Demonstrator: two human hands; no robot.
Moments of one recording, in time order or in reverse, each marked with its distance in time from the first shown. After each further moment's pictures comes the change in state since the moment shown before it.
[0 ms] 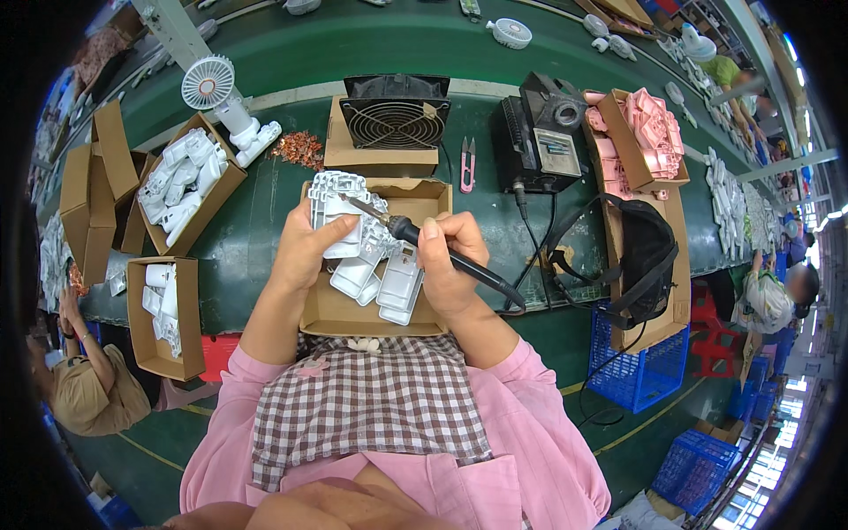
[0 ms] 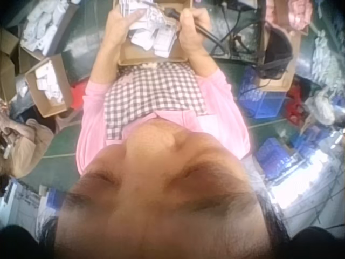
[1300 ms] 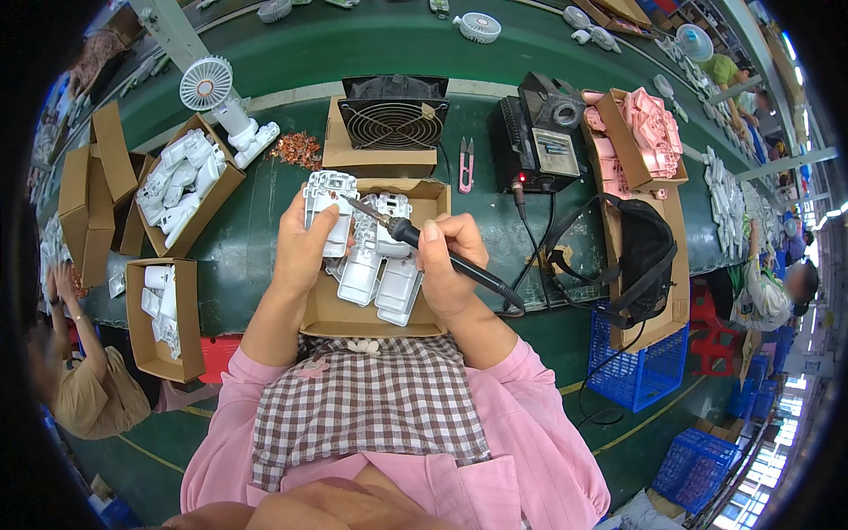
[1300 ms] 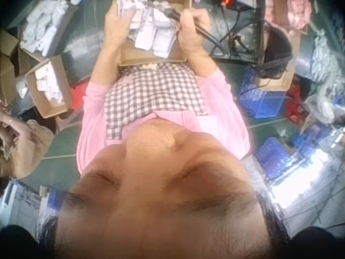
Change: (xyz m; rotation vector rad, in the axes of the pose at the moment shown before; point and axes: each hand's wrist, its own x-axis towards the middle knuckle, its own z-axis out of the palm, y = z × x) left_hand -0.002 0.003 0.007 0.072 0.122 0.049; right_hand 0.000 -0.001 0.001 -0.015 0.011 -0.032
